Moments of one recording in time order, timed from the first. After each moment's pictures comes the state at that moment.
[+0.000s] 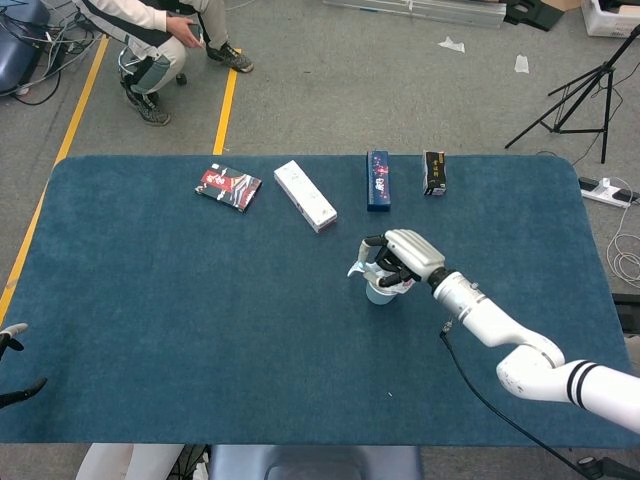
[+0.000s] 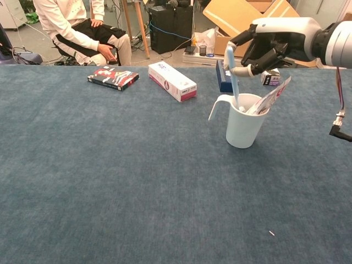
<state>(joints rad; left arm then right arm) -0.03 -1.07 -0.06 -1.58 1.32 1.42 0.02 0.83 -1.28 0.20 -1.41 -1.45 0.75 0.66</state>
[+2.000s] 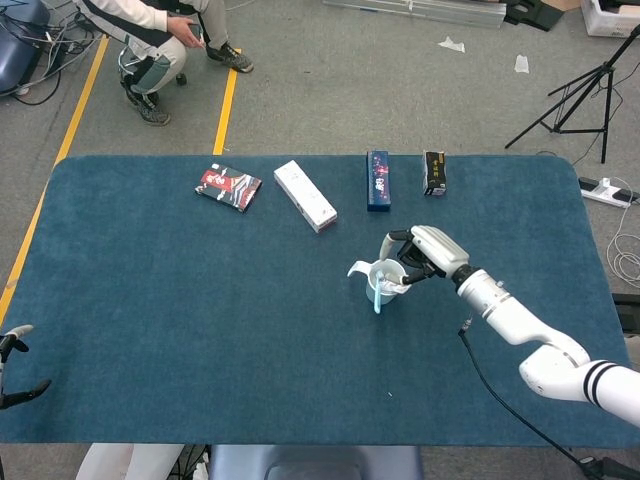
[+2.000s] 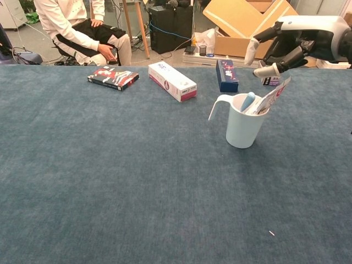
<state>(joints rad) -0.03 -1.08 -0.06 -1.58 1.31 1.40 0.03 0.82 -1.25 0.11 -1.32 -1.51 0.85 0.85</state>
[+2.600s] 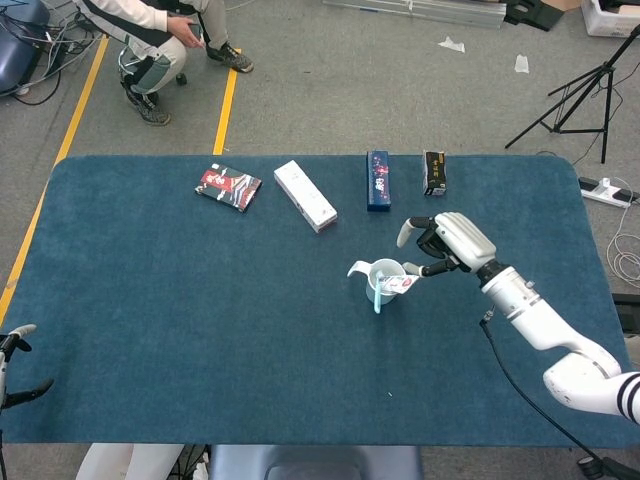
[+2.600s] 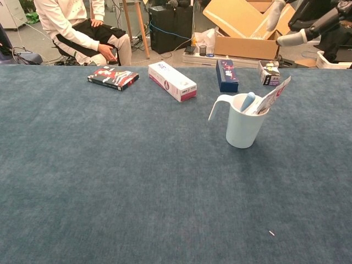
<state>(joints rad) -0.04 -1.09 -0.06 -1.58 1.32 1.40 0.04 0.75 -1.12 0.14 -1.45 -1.49 0.99 0.73</state>
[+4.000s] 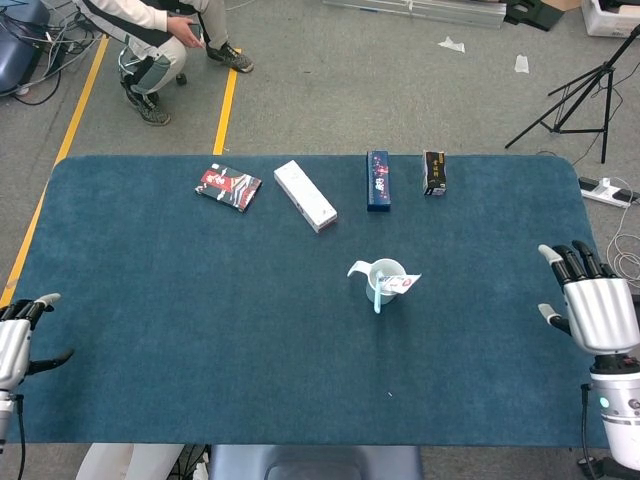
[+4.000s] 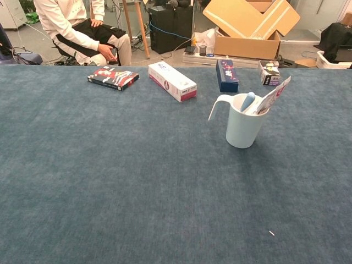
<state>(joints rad) -0.14 -1.10 -0.12 -1.59 1.32 1.36 0.10 0.25 -1.08 0.07 -1.62 -1.43 1.57 -0.35</state>
